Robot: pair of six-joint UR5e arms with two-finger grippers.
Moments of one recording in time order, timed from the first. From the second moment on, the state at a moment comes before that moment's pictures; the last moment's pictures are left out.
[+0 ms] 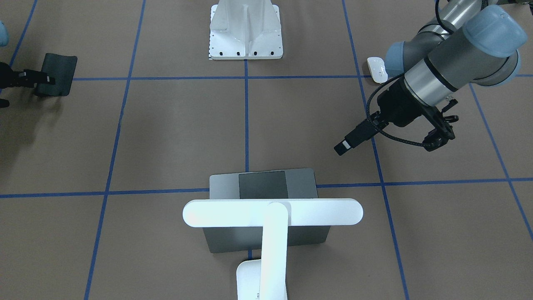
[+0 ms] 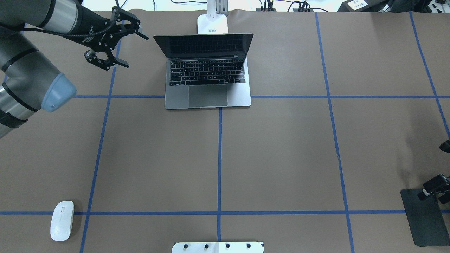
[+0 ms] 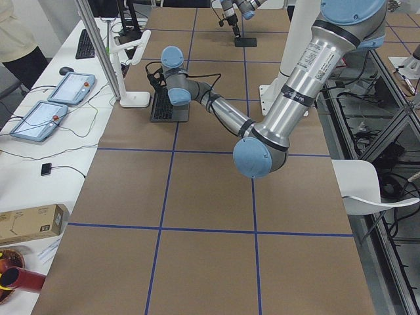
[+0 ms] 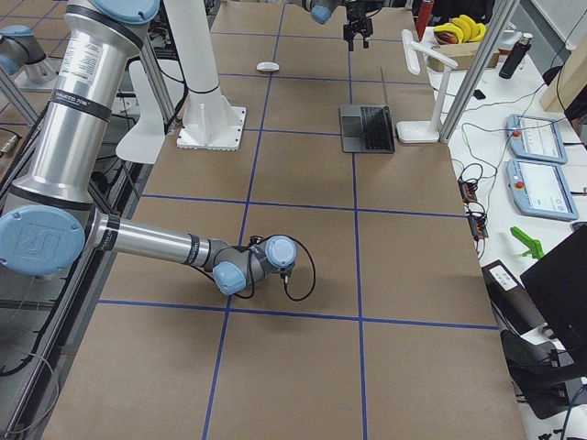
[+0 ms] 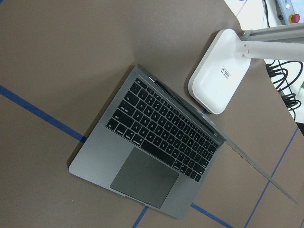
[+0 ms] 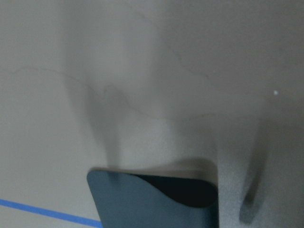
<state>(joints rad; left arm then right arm) -1.00 -2.10 -1.62 -2.27 -2.34 -1.90 0.96 -1.89 1.55 -0.90 2.71 0.67</state>
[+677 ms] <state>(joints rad) -1.01 -2.10 -1.62 -2.27 -2.36 -1.89 0.95 -1.90 1.55 -0.90 2.72 0.65</state>
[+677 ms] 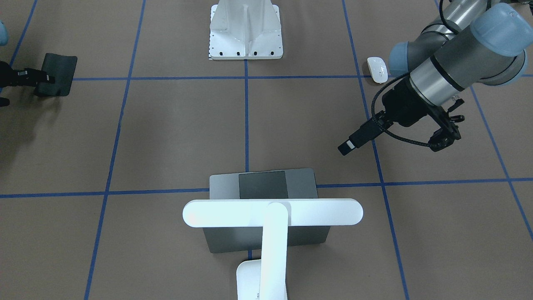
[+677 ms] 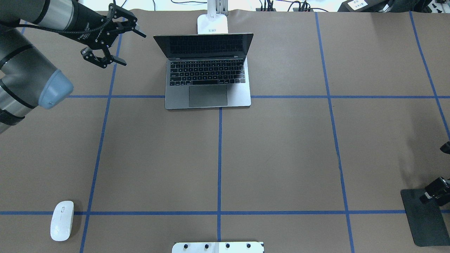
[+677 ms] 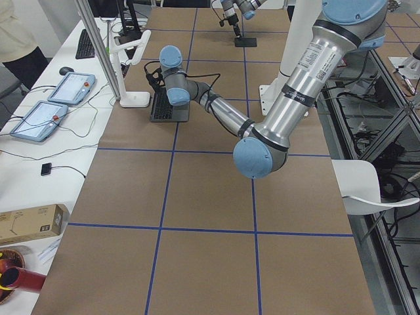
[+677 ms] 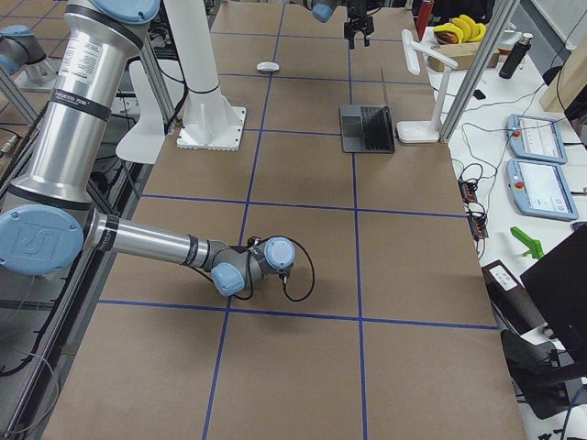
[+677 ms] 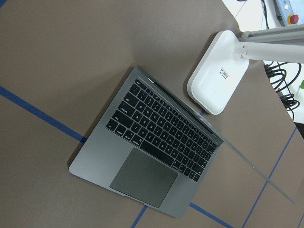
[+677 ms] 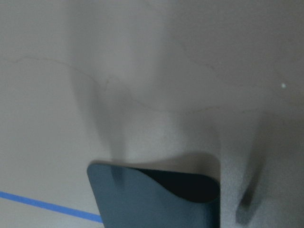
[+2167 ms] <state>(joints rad) -1.11 -2.09 -1.59 -2.25 -2.46 -1.78 0.99 -1.90 1.70 -0.90 2.72 0.77</state>
